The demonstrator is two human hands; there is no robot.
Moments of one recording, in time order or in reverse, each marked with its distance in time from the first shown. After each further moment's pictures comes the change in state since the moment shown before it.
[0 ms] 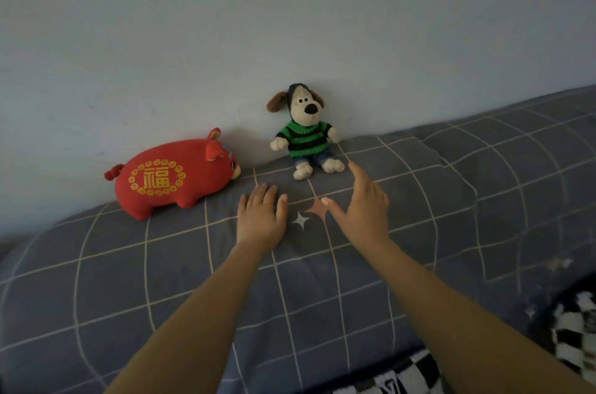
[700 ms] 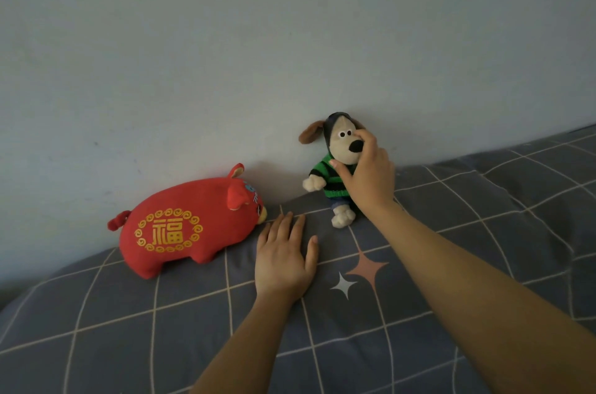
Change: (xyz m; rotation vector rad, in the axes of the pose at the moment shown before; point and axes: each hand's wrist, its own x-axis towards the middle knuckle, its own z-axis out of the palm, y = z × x) left_hand 0.048 -0.032 0.015 0.196 0.153 0.098; right_hand 0.157 -0.043 0.059 0.020 0.205 -0.117
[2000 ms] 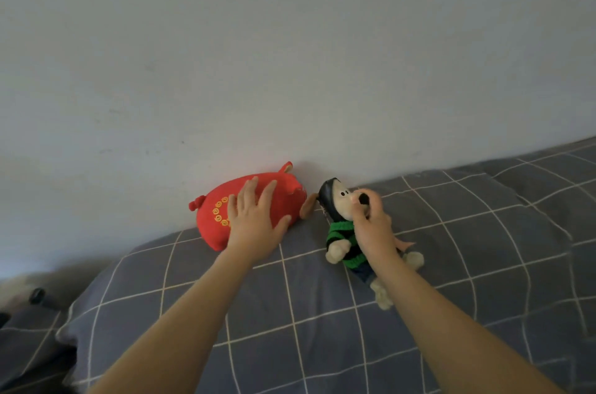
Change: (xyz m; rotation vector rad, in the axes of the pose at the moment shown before) left_hand -0.016 -0.092 -0.118 -0.038 0.023 -0.062; right_hand -0.121 -0.086 -0.019 0.446 -0.176 0.420
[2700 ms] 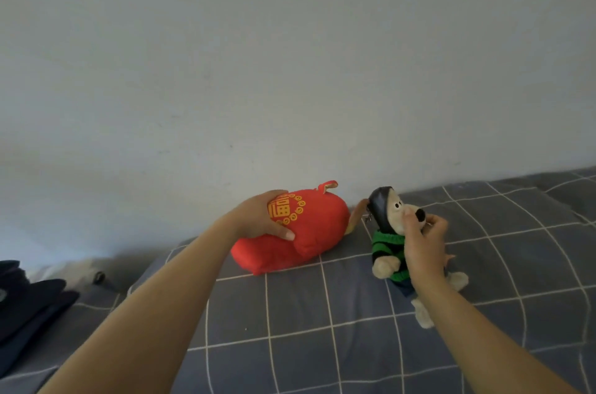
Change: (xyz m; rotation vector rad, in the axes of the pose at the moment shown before) left_hand 0.020 -0.056 -0.075 -0.313 -0.515 -0.132; right_hand -0.020 -0.008 -0.005 0.252 0.176 0.160
